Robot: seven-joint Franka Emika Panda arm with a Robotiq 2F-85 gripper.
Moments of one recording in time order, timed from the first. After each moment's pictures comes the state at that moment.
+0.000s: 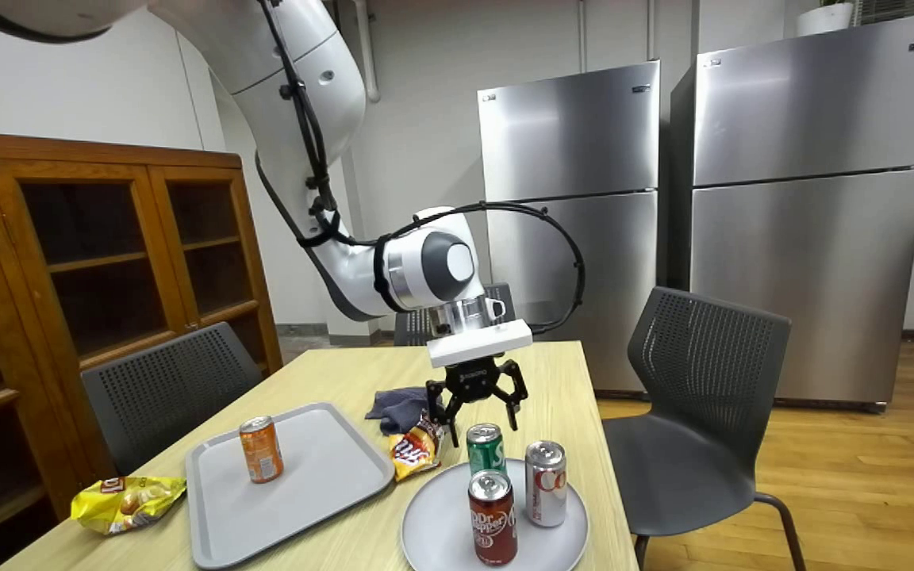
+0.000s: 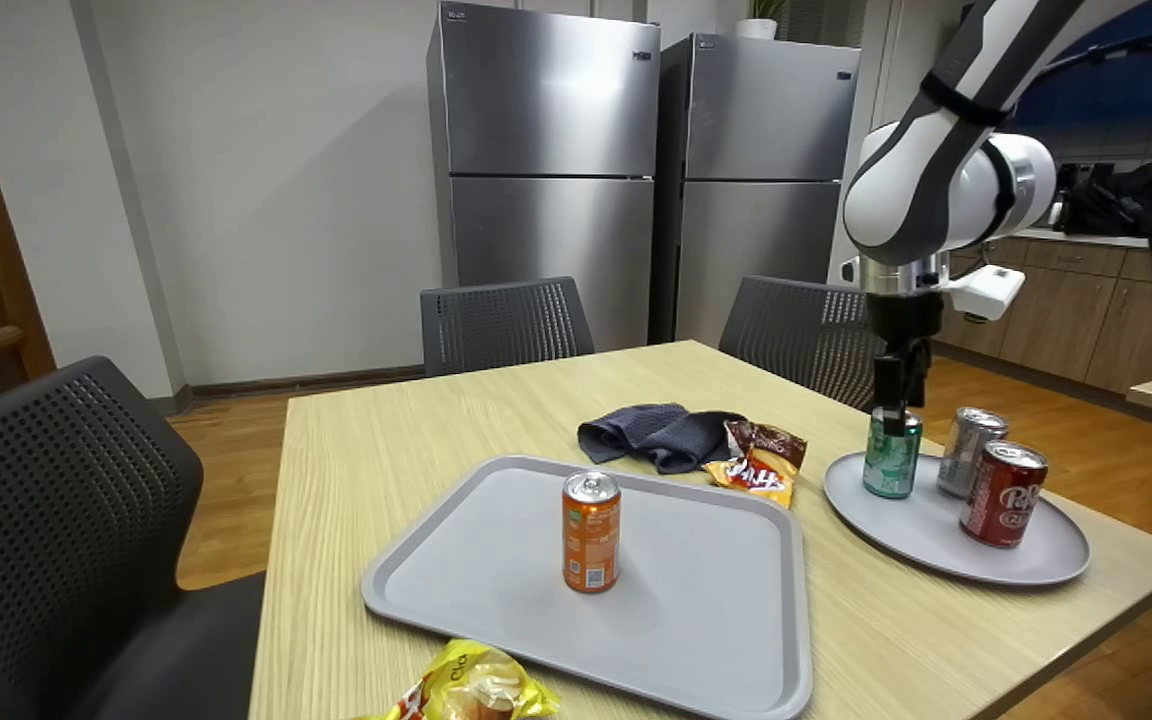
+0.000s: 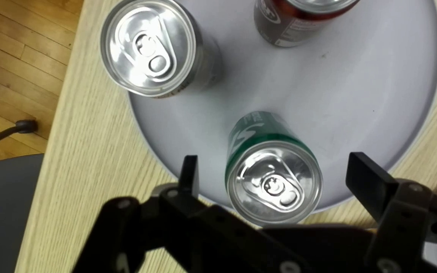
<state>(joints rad) -0.15 0.42 -0.11 -2.14 -0.24 2.49 -0.61</state>
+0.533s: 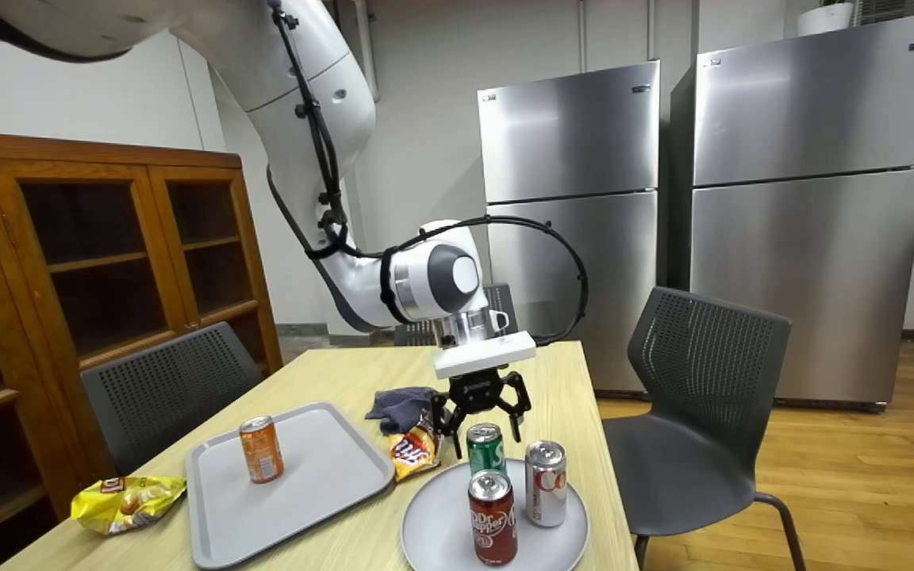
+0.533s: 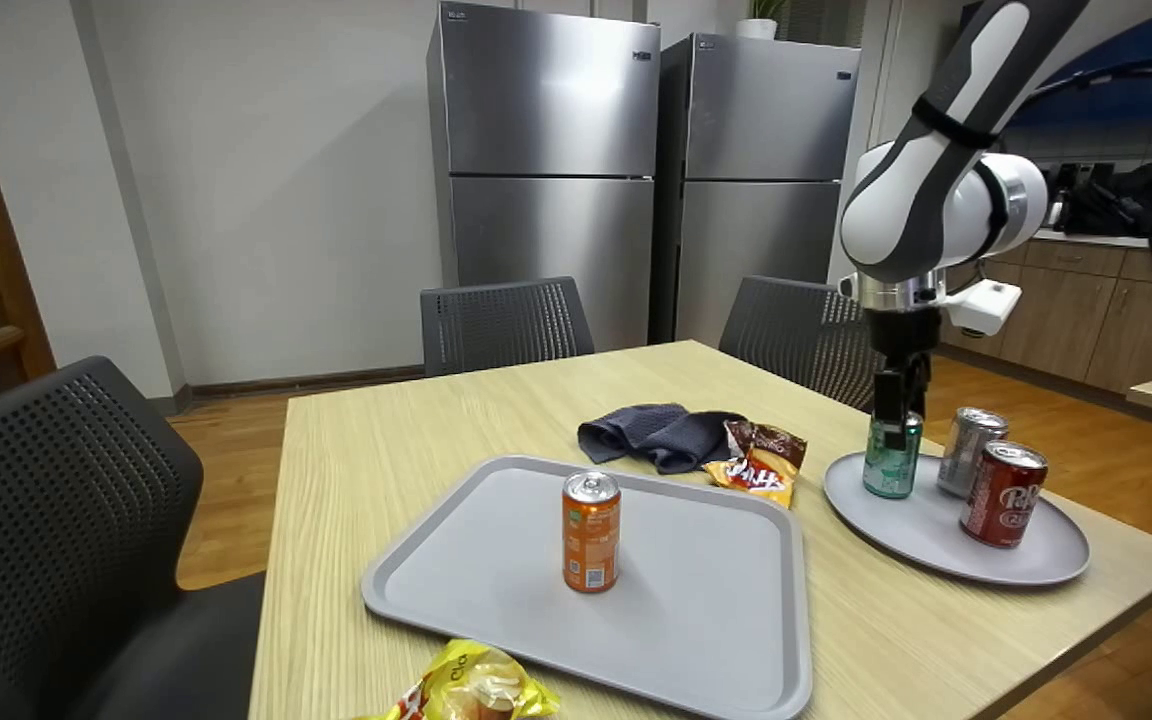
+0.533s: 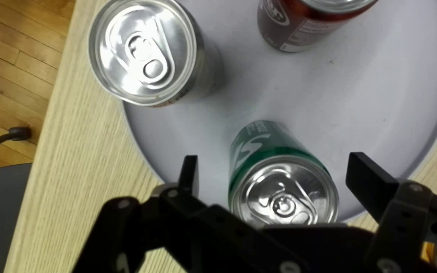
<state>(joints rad) -0.16 0.47 -0.12 -2.11 -0.24 2.49 -0.61</state>
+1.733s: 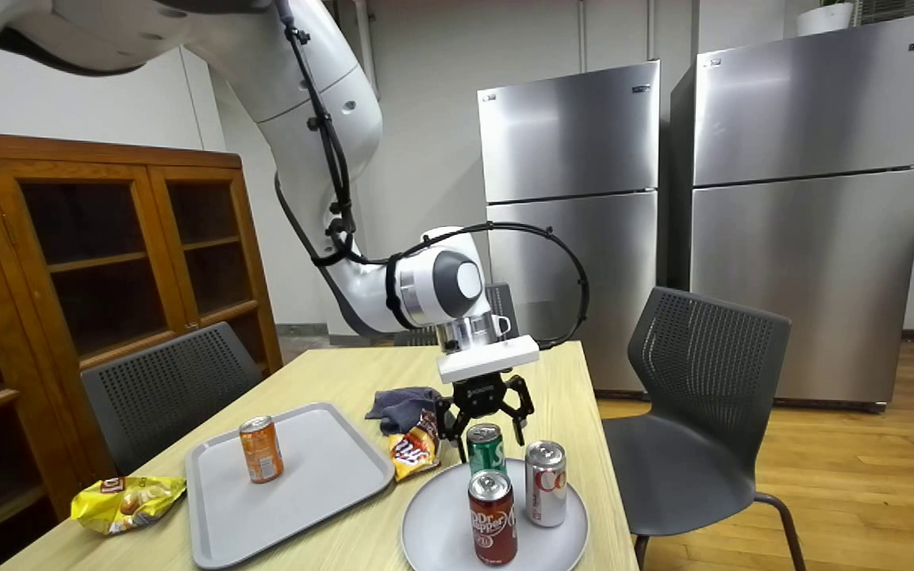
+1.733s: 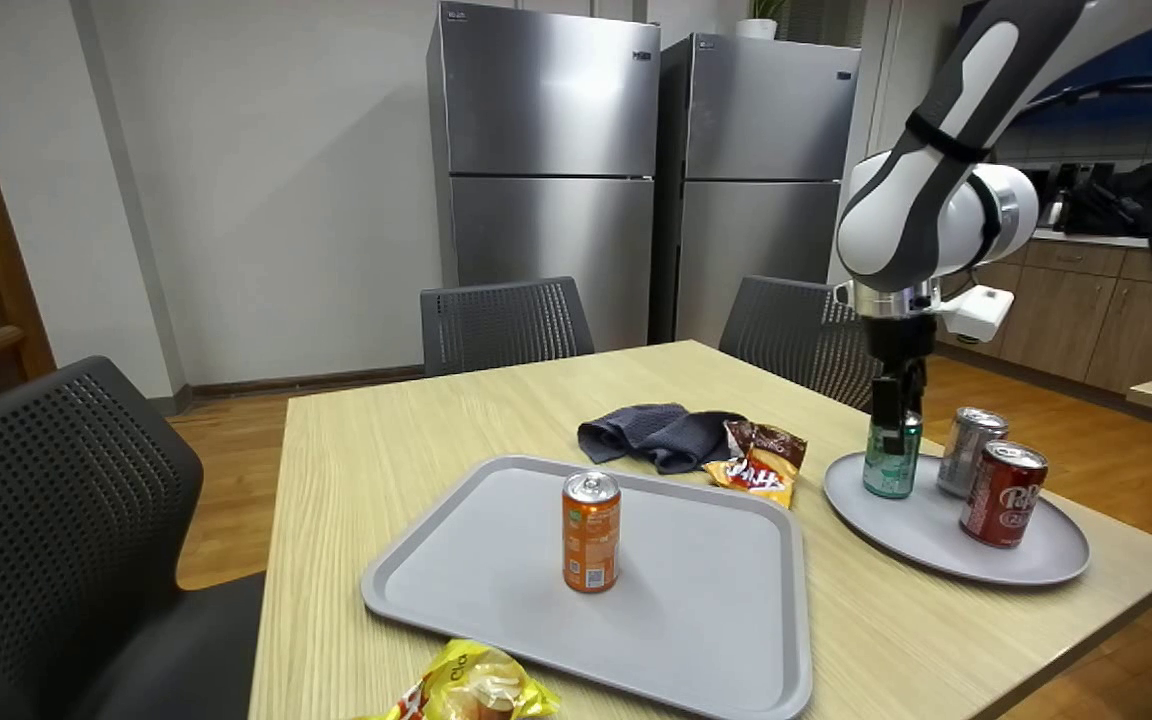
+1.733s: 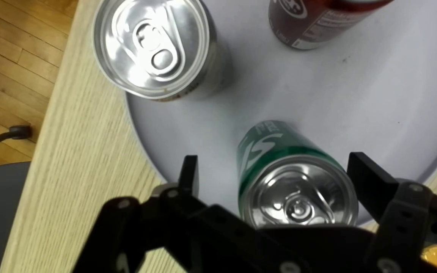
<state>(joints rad) -0.16 0.50 -0.11 -2.08 -0.27 2.49 -0.61</state>
